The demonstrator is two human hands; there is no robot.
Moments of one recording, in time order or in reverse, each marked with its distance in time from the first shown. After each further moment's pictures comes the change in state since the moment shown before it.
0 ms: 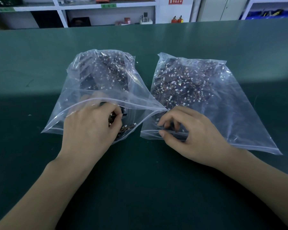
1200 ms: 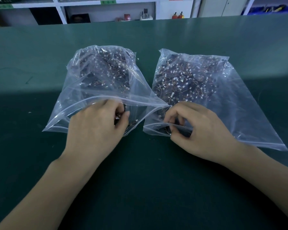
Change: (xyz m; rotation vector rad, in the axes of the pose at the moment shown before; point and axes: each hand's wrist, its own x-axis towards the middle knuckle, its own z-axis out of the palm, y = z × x) left_hand -0.004 0.009 -0.001 -0.084 -0.021 0.010; right_hand 0.003 -0.006 -0.008 -0.090 -0.028 -0.030
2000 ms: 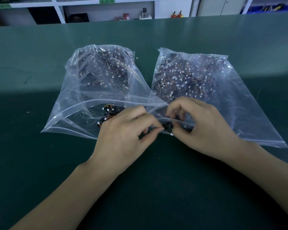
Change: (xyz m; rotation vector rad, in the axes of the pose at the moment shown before) left_hand -0.011 0.037 0.017 -0.333 0.000 0.237; right_hand 0.001 0.004 -0.002 0.077 0.041 0.033
